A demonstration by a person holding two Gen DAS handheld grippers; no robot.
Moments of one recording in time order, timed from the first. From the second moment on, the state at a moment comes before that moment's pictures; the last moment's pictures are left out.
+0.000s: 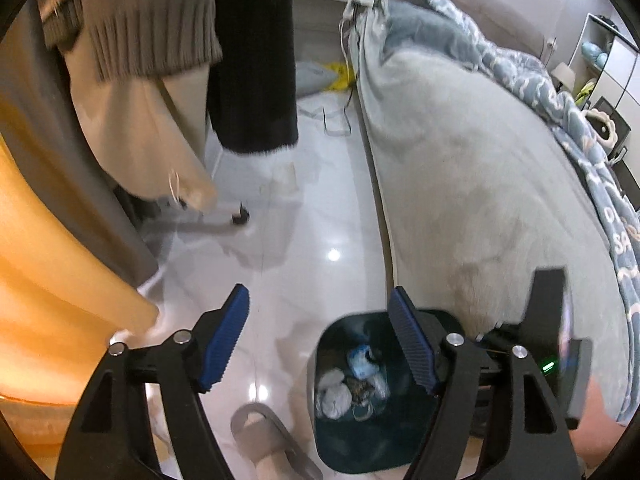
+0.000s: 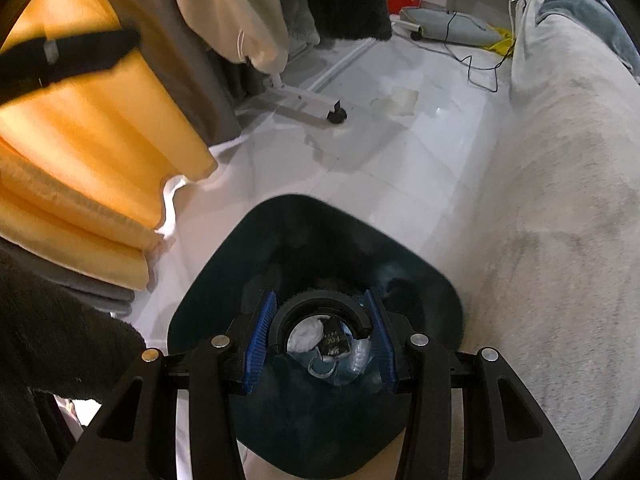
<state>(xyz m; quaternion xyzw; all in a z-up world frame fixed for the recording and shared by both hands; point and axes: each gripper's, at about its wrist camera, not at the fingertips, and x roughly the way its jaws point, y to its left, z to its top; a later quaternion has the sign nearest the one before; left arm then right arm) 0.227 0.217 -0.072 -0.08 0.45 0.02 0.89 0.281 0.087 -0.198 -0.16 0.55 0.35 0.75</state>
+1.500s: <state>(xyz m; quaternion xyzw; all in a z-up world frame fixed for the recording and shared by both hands) 0.038 0.079 0.024 -0.01 0.26 0.00 0.96 0.078 -0.128 0.009 -0.05 0.25 0.12 0.96</state>
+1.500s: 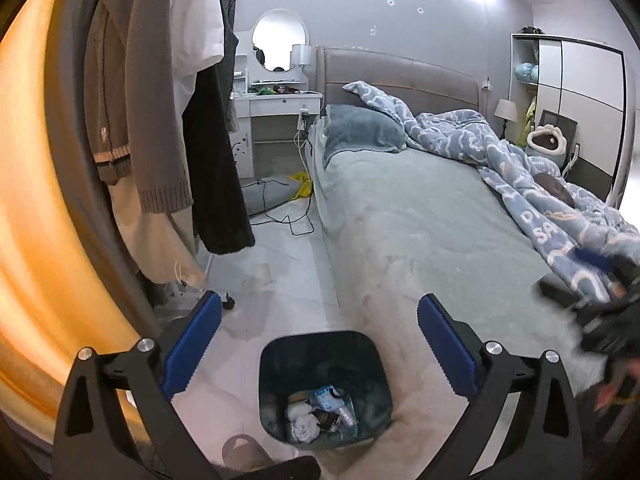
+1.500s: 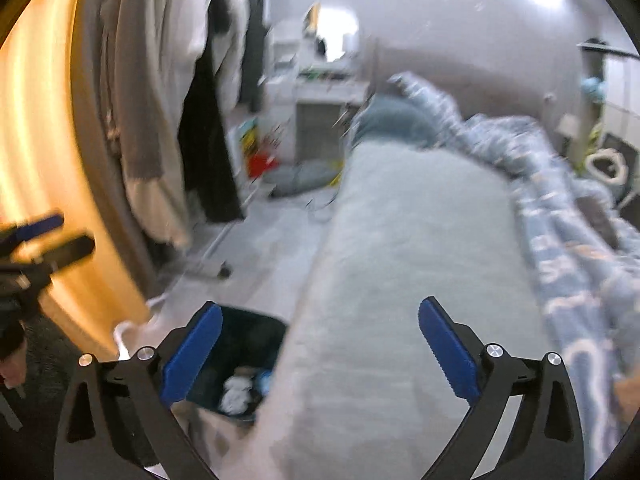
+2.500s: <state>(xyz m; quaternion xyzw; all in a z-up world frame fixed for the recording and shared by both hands) 0.007 0.056 -0.016 -0.01 0.30 -0.01 0.95 -0.018 -0.217 0.006 0.00 0.23 0.12 0.97</state>
